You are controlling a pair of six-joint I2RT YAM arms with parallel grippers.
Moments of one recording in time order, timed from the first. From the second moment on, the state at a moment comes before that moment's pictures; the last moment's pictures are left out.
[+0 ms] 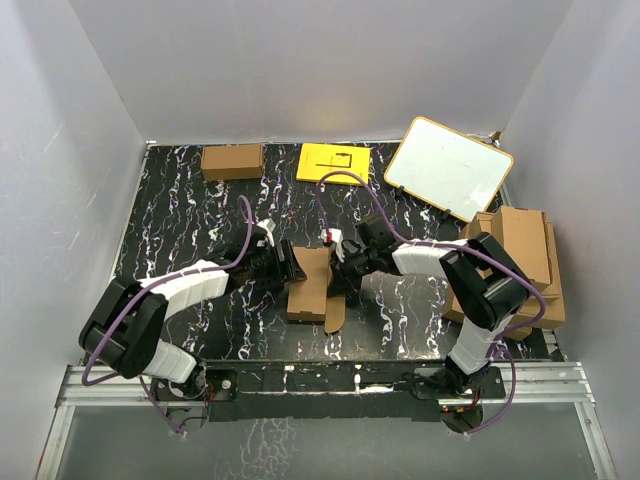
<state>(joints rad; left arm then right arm) -0.54 1.43 0.64 -0.07 0.25 -0.72 0.55 1.74 0.84 -0.02 -0.88 -0.30</state>
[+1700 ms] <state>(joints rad) -0.53 1.18 0.53 0.02 0.20 -0.72 0.56 1.58 0.77 -0.15 -0.82 -0.82</state>
